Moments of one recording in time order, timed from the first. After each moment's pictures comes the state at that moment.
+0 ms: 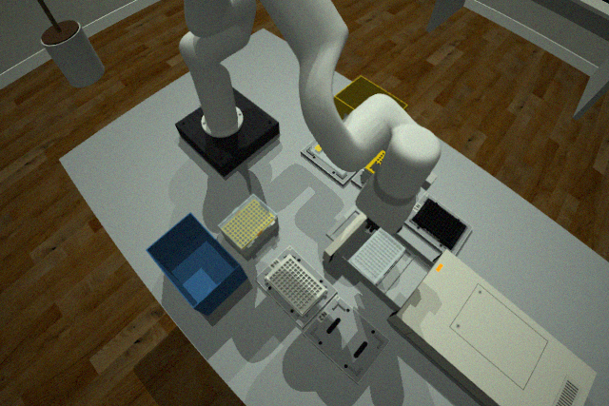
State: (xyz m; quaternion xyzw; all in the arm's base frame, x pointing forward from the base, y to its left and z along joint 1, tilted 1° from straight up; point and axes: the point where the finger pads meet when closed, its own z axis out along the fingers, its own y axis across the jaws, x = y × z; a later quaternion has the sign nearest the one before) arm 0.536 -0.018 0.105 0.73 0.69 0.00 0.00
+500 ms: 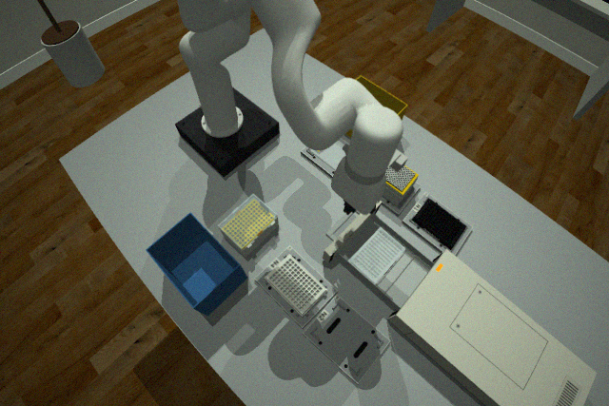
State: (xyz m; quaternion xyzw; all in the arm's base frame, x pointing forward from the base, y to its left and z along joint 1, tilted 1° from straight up) arm 0.471 -0.014 0.095 0.73 0.69 0.00 0.00
